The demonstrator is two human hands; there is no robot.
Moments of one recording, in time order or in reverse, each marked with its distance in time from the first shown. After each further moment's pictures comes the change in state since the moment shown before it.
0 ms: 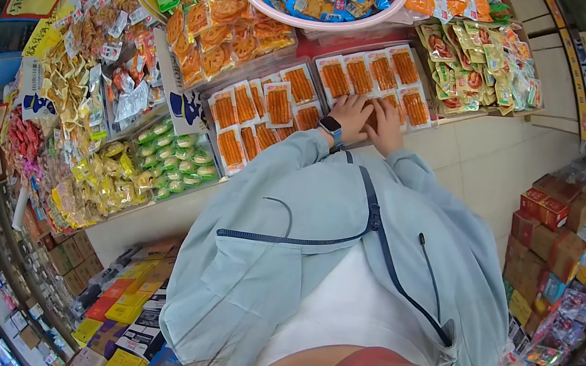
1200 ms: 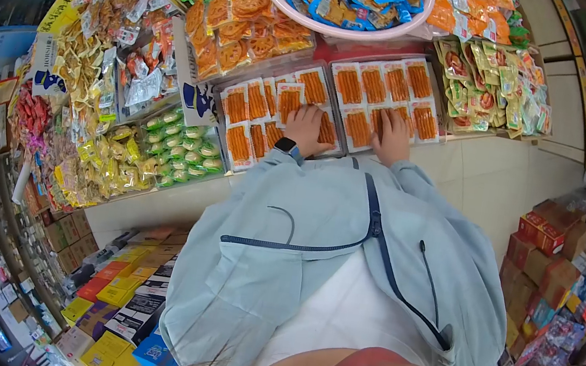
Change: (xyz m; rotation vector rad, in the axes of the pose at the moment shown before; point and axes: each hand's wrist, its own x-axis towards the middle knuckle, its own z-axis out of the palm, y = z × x) left_hand -0.097 -0.037 -0.047 0.101 -0.145 -0.445; right_hand 0.003 -0.002 0.007 -0.199 -0.040 0.024
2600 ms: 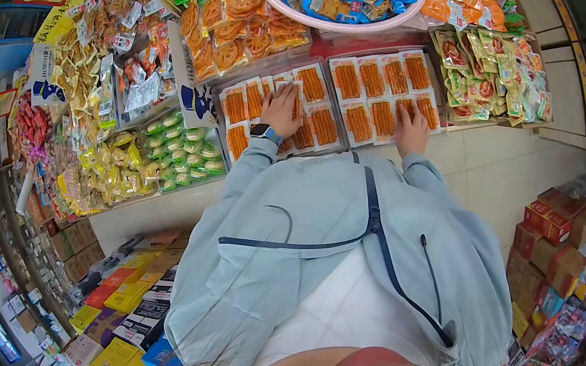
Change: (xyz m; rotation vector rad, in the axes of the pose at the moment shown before) left_hand 0.007 -0.065 -0.011 -0.035 0.001 -0.121; right_hand -0.010 0.040 0.004 -0.204 0.152 0.178
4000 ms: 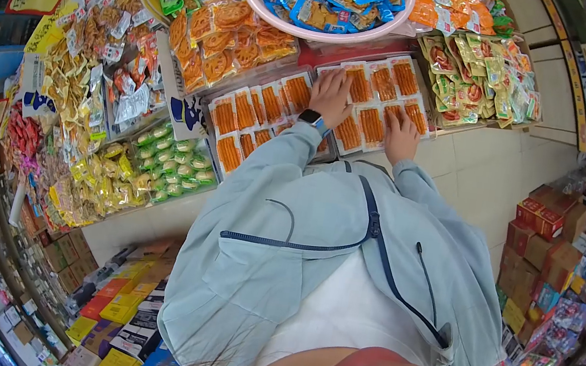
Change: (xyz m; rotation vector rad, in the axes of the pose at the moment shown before) left_hand 0.087 0.112 0.022 -0.017 0.310 0.308; right_hand 0.005 -0.007 -0.015 -0.046 -0.018 0.016
